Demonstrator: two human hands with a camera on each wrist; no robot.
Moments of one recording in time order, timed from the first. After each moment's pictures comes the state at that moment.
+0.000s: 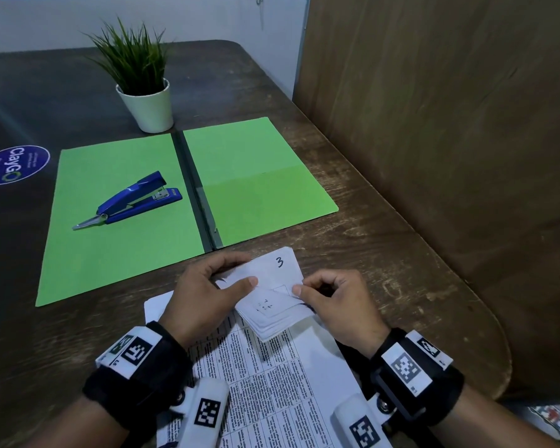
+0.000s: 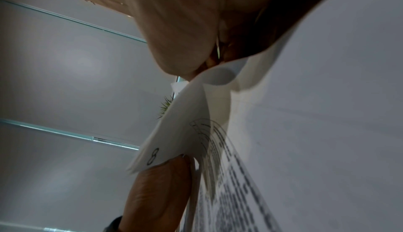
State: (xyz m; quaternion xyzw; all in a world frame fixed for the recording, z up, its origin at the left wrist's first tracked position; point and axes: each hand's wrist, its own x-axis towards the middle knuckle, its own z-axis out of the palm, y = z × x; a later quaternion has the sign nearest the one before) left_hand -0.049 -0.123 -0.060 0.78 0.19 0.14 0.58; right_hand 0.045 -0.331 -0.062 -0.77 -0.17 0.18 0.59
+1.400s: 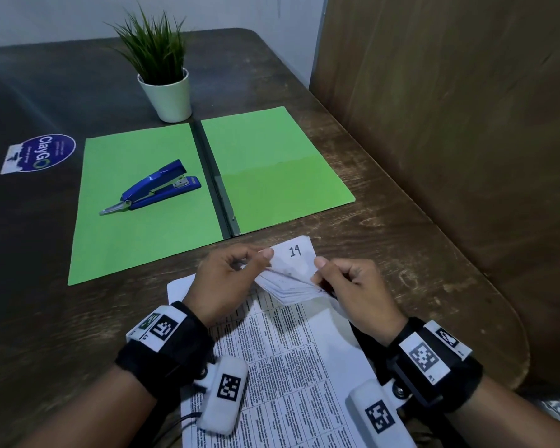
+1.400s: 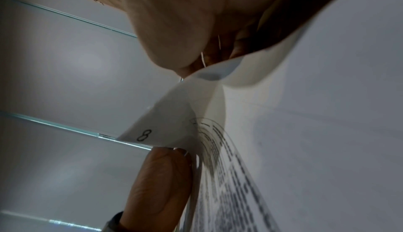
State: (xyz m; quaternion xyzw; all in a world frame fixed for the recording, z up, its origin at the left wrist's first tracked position) left_hand -0.047 -0.125 -0.057 0.78 0.19 0.14 0.58; right_hand 0.042 -0.328 -0.057 -0.75 -0.20 0.17 0.60
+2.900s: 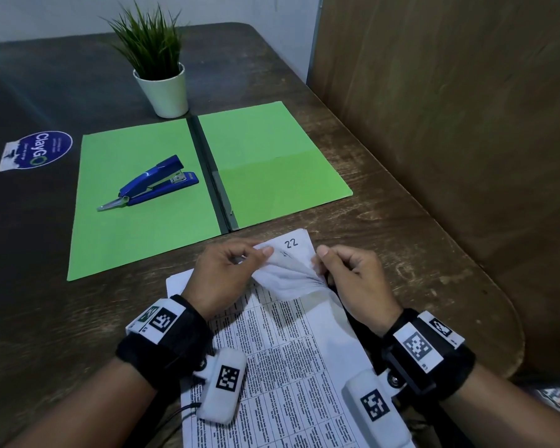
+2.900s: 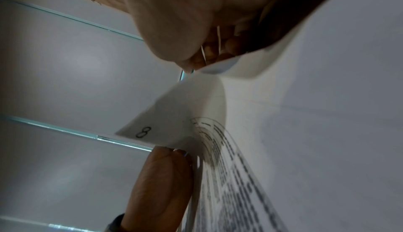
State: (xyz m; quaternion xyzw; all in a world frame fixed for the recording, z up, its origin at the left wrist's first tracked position) left_hand -0.047 -0.122 -0.060 0.78 0.18 0.13 0.59; right_hand 0.043 -0.328 -0.059 -0.75 -0.19 0.14 0.62
